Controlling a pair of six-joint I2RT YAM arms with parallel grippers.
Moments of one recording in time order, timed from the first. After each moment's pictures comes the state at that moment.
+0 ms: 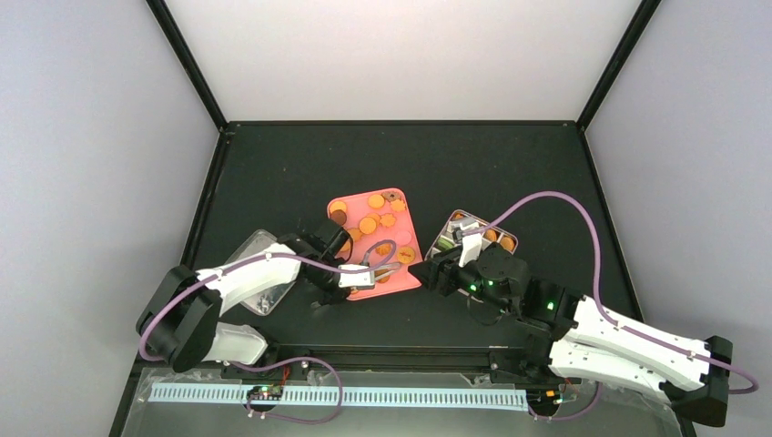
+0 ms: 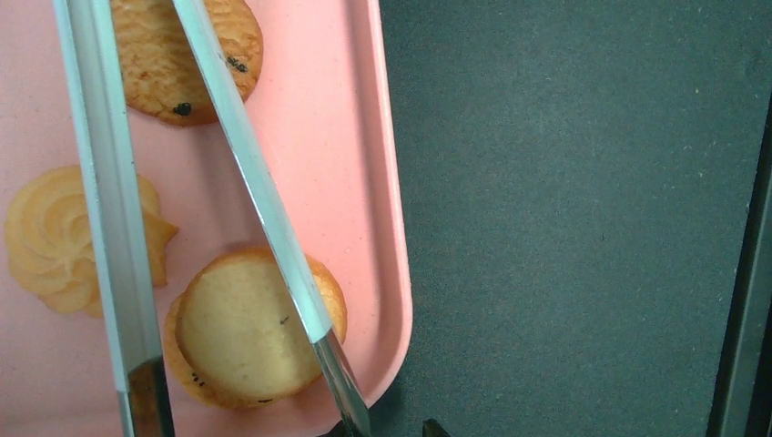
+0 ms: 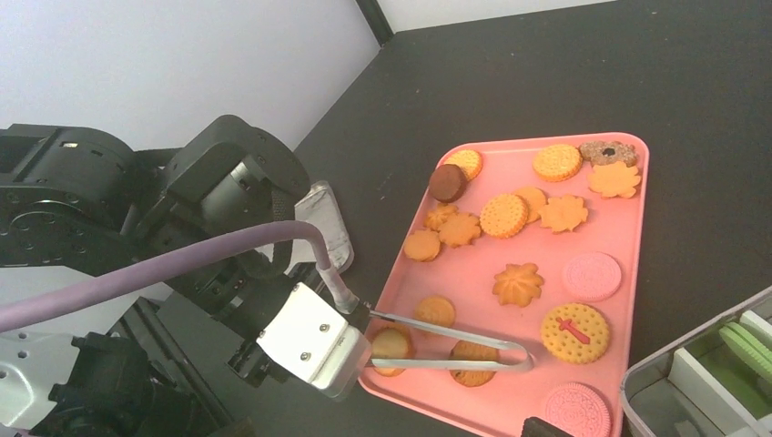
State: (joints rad) left arm -0.63 1.34 0.68 -0.68 0.32 0.74; right arm 1.11 0.74 0.66 -0.25 0.24 0.62
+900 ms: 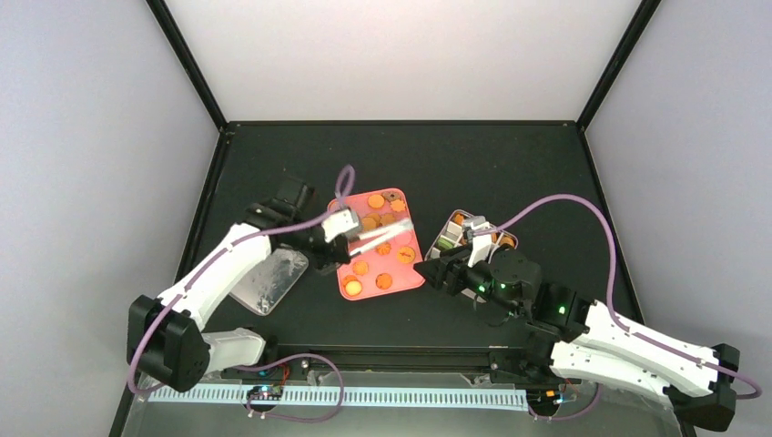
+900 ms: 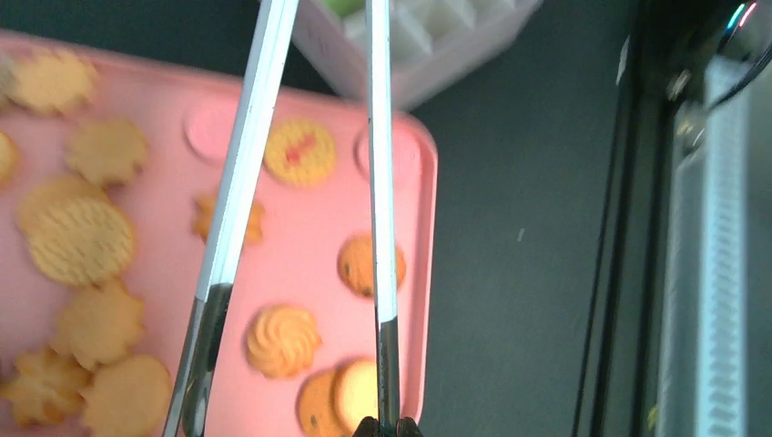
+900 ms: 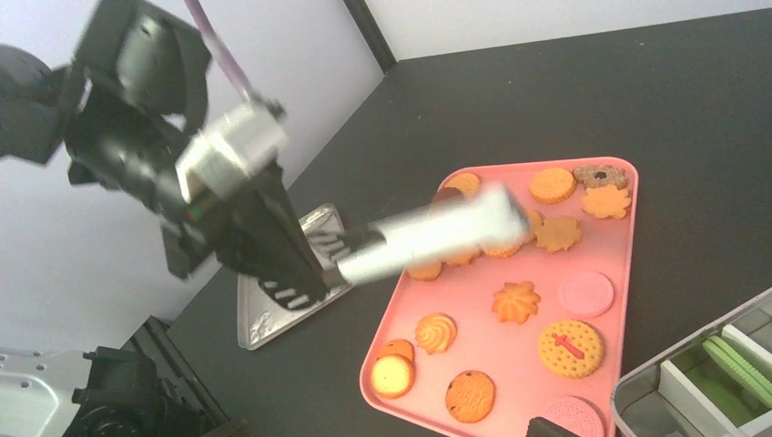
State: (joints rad) left arm -0.42 1.23 0.91 -0.82 0.62 0.60; right arm 1.11 0.68 0.66 -0.28 0.26 0.62
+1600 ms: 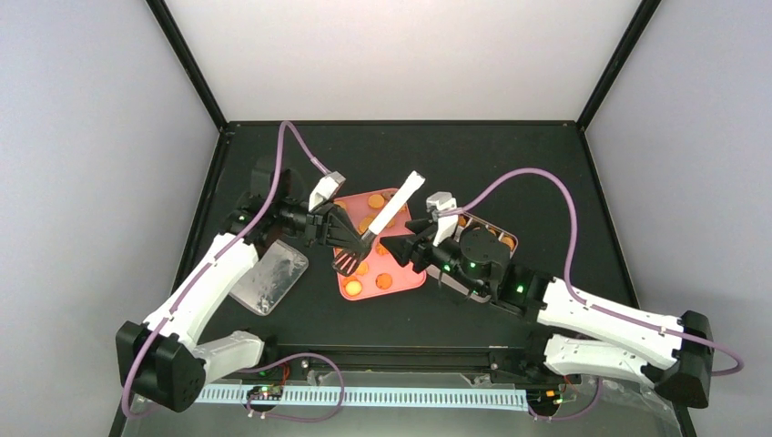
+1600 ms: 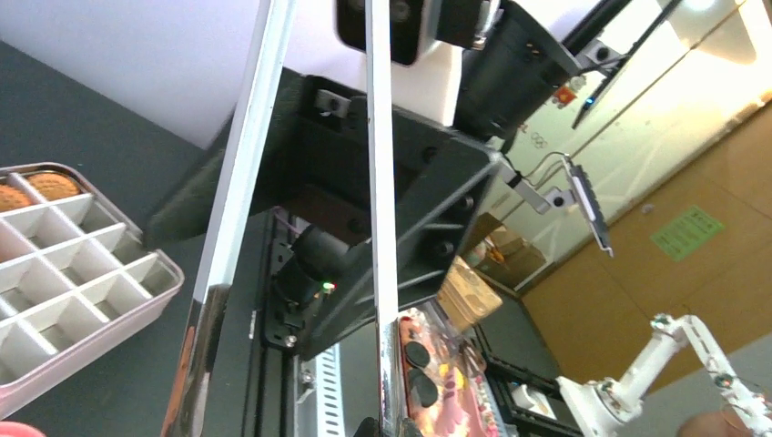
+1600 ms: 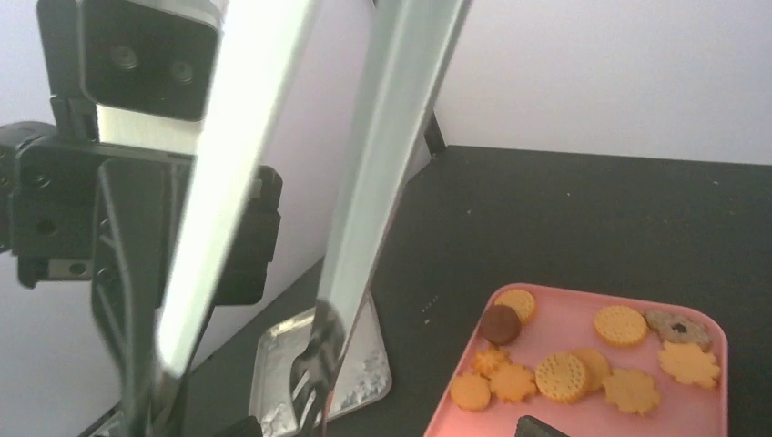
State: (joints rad) left arm -0.33 1.14 0.95 -0.28 1.48 -0.25; right arm 1.11 0.94 0.77 0.05 0.25 0.45
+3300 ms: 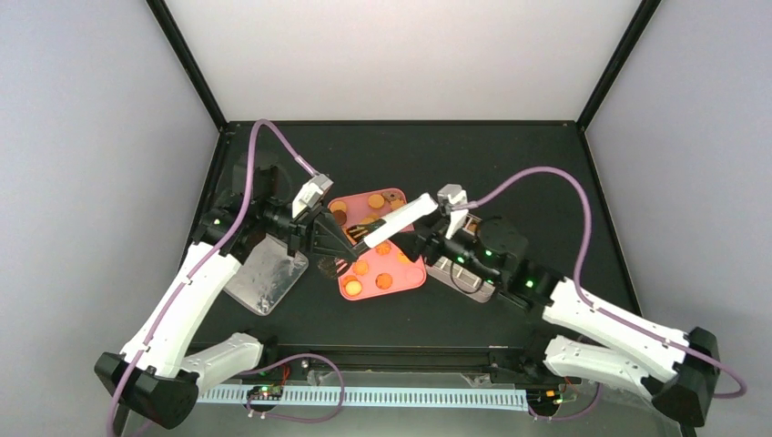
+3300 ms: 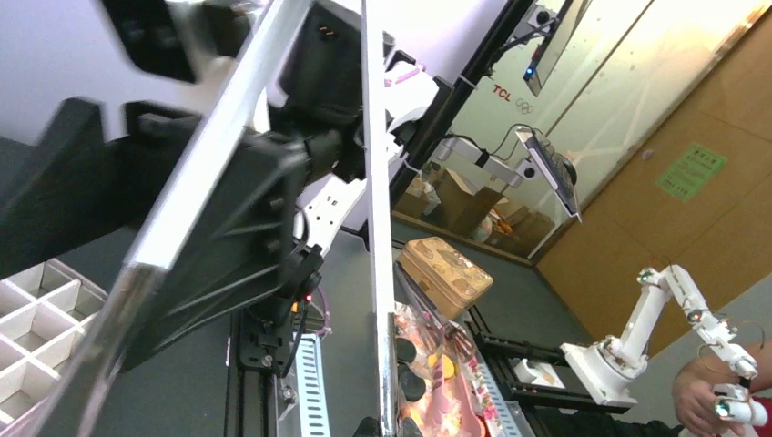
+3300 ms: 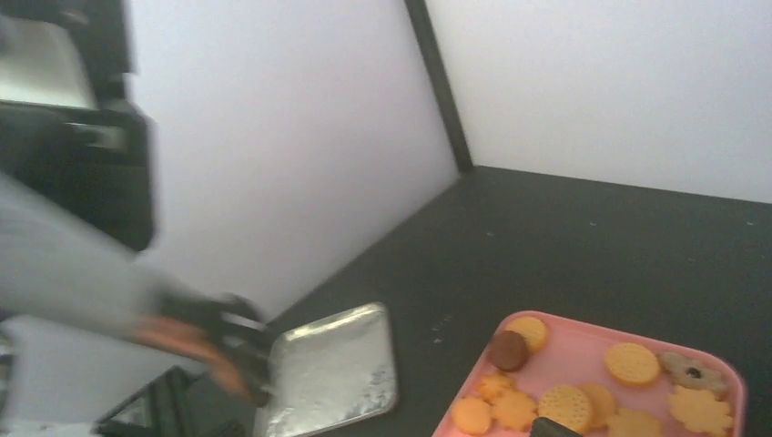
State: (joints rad) left arm -0.36 1.03 1.14 -0.59 1.52 -0.05; right arm 0.96 0.96 0.75 0.11 0.04 0.38
